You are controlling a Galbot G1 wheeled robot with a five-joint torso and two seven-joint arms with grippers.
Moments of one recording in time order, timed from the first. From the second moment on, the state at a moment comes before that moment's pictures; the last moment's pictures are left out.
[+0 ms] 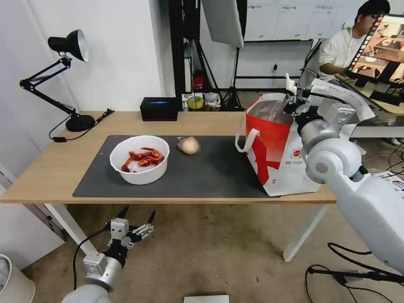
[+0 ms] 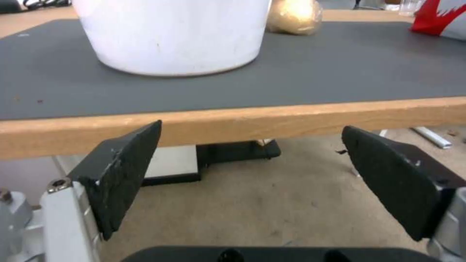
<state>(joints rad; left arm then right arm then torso) 1.67 -1.16 -0.52 -2.07 -0.36 0.00 -0.01 -0.58 0.80 0.14 1.93 1.02 -0.27 0.59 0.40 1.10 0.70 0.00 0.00</state>
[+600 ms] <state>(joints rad) 1.67 -1.15 -0.52 -2.08 -0.36 0.00 -0.01 -0.61 0.77 0.16 1.95 1.04 -0.31 0.64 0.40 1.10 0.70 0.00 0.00</state>
